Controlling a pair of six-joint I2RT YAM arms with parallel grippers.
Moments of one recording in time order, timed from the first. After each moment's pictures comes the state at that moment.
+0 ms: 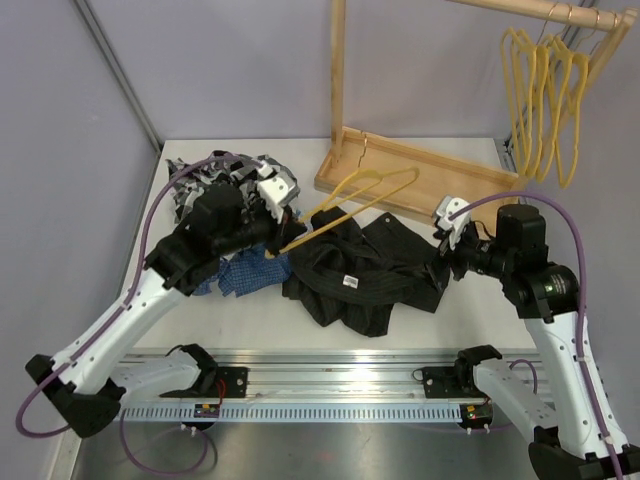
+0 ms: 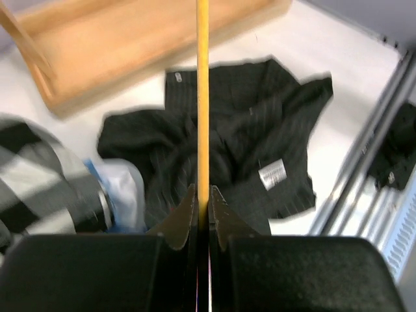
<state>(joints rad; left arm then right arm) -0.69 0.99 1.13 -0.51 0.28 0.04 0.20 0.81 1.18 -0.90 -0.56 -0.48</state>
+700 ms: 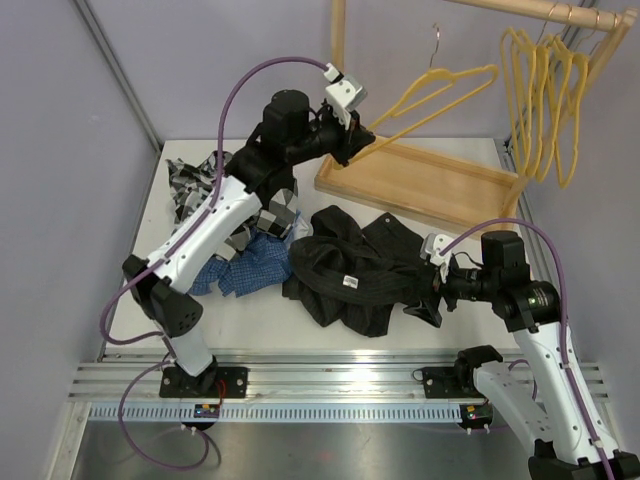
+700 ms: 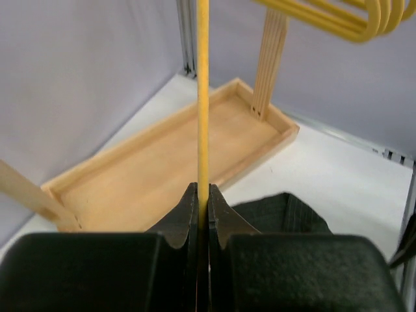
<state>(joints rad) -0.68 1.70 1.90 -0.32 0.35 0.04 0.20 0.70 0.89 -0.97 -0.83 -0.61</state>
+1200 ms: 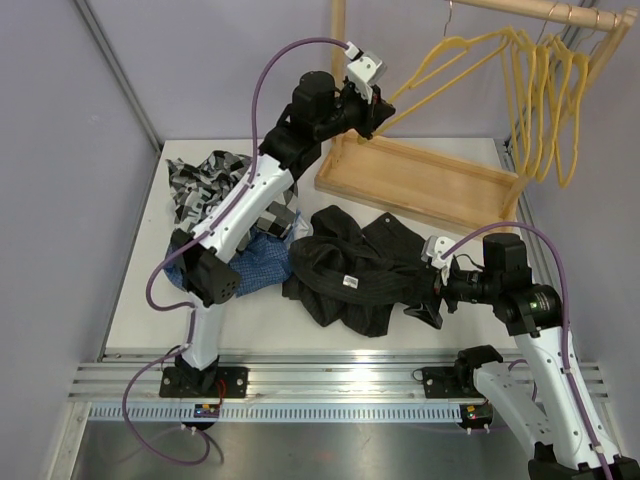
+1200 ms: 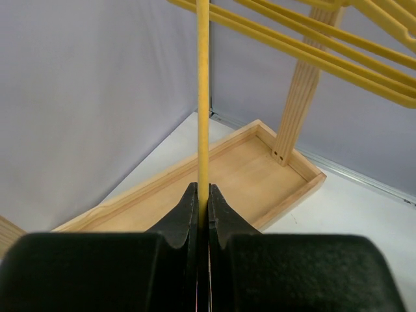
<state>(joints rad) -0.67 2.04 2.30 -0.26 0.33 0.00 0.20 0.68 0.88 -0.96 -0.83 -0.62</state>
